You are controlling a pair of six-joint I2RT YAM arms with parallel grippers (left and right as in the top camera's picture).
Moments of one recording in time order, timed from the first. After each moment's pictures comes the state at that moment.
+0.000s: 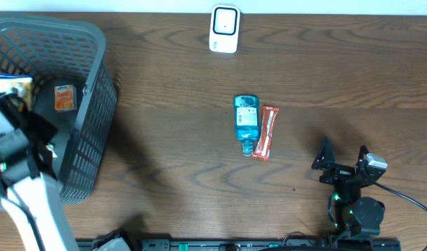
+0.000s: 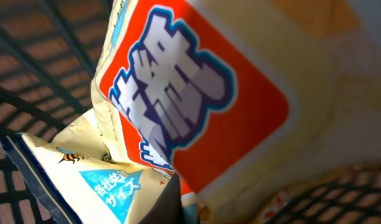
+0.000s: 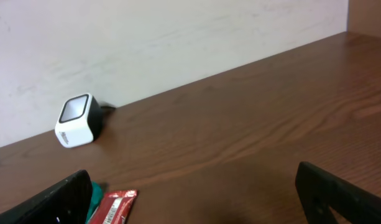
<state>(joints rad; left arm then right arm) 0.54 1.10 1.05 -0.70 -0.16 -0.36 -0.04 0.01 0.01 -0.07 0.06 0.30</state>
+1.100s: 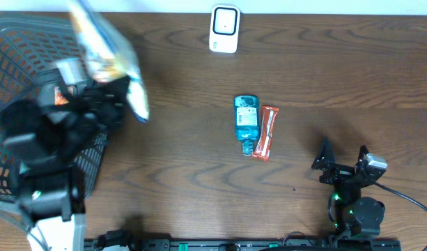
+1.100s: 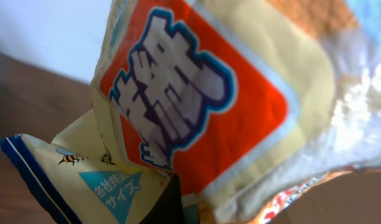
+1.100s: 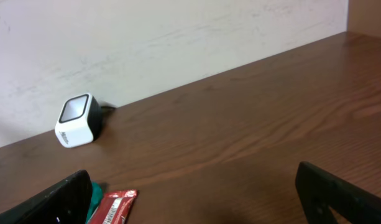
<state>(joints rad) 0.18 0.91 1.02 -0.36 0.77 -0.57 -0.04 0.01 0.01 -0.07 0.06 0.30</state>
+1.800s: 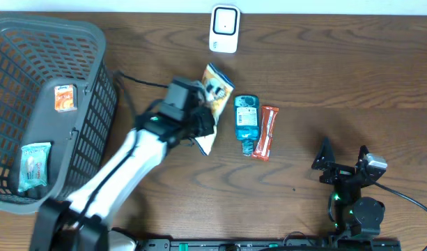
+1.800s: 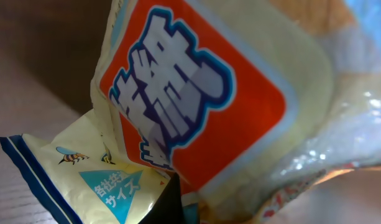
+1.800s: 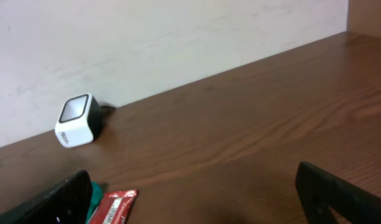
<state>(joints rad) -0.48 1.52 1.01 -0.49 0.24 -0.63 -0.04 0.01 0.01 -0.07 0.06 0.30</state>
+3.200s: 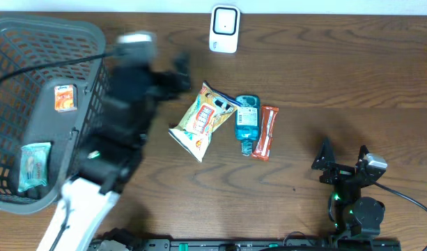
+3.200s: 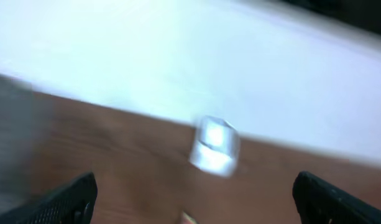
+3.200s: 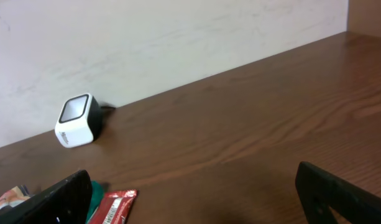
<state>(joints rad) -0.35 1.09 1.16 -0.33 -0.28 -0.40 -0.04 0.01 0.01 -0.07 0.06 0.30</state>
